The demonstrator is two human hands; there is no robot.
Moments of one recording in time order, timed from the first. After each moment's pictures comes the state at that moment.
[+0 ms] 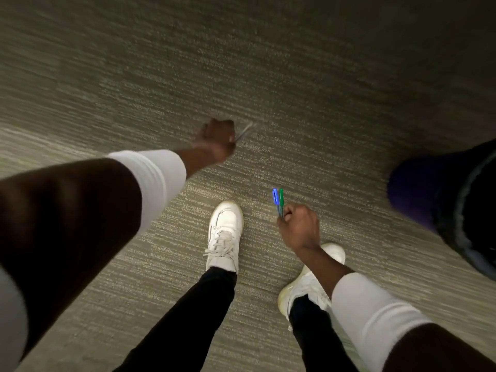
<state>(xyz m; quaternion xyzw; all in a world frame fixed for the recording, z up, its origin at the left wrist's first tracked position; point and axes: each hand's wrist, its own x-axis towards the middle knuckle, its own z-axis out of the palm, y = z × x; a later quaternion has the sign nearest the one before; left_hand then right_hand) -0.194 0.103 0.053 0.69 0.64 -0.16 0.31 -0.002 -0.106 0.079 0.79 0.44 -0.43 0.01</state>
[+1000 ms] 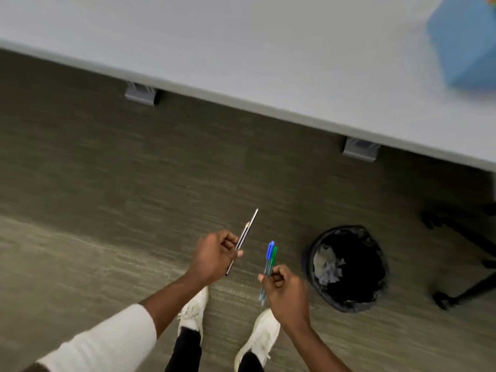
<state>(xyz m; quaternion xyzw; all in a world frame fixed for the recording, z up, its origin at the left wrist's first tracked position) -0.064 0.015 0.455 0.56 0.65 0.12 0.50 0.119 -0.099 0.458 0.80 0.39 -0.41 -0.20</state>
